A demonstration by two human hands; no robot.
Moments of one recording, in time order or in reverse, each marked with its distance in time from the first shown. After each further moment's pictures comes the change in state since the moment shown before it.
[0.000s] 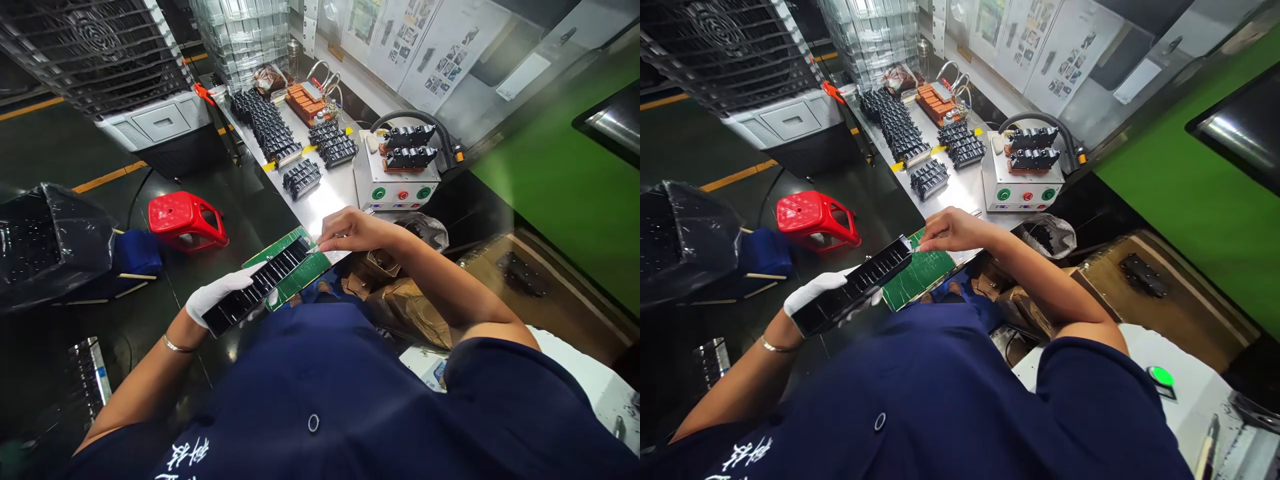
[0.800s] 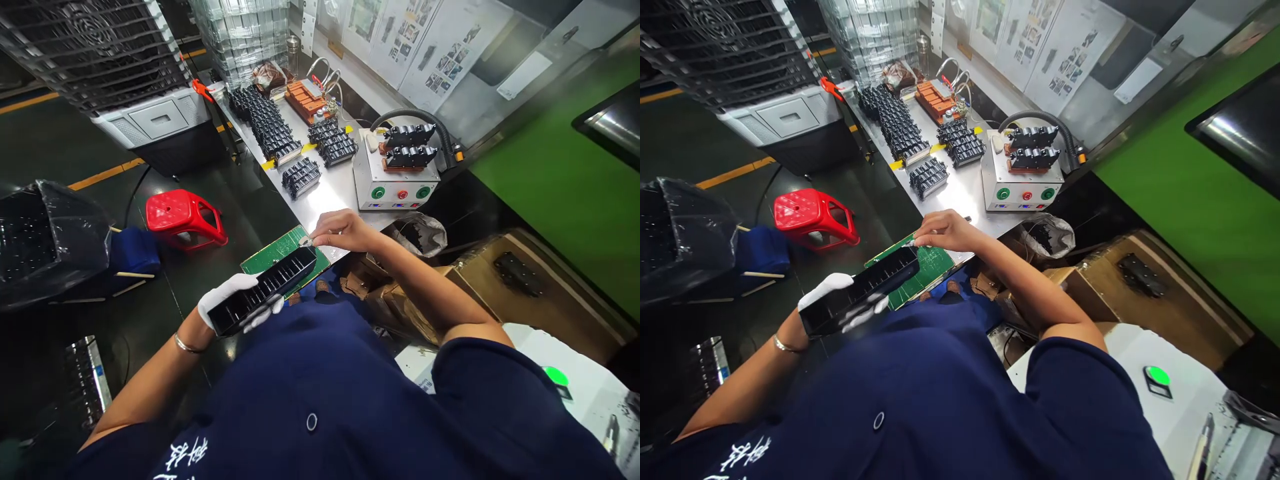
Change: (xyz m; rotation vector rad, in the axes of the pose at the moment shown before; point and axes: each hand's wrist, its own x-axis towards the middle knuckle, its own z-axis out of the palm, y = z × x) left_hand 0.010 -0.011 0.007 -0.166 -0.158 -0.046; right_hand 0.001 0.026 0.025 0.019 0.246 -0.038
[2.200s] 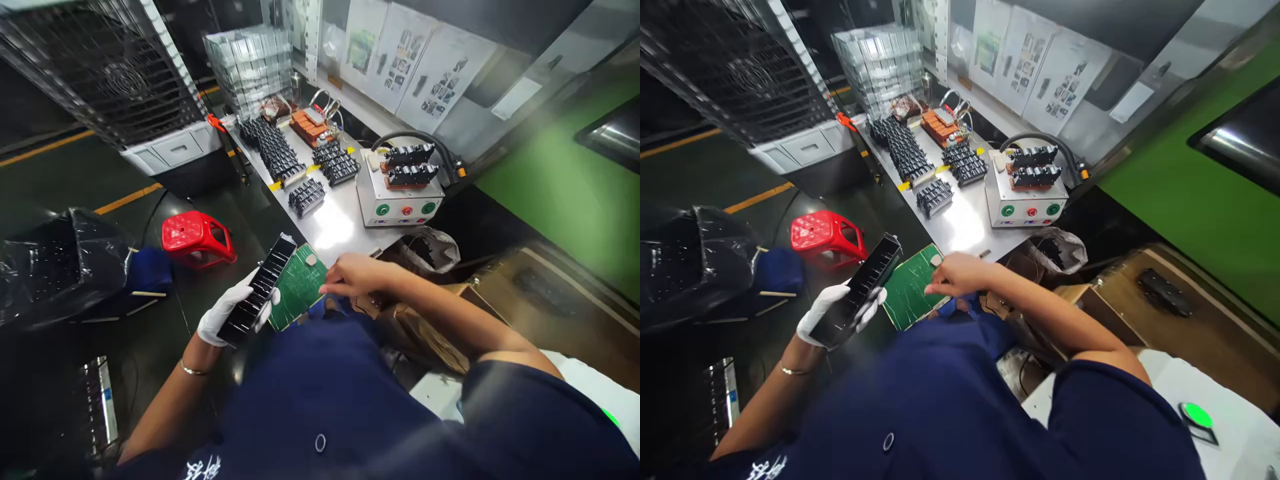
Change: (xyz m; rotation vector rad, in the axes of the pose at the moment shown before) left_hand 0.002 0.014 -0.003 0.086 0.211 0.305; right_hand -0.011 -0.021 -0.008 -0.302 -0.478 0.100
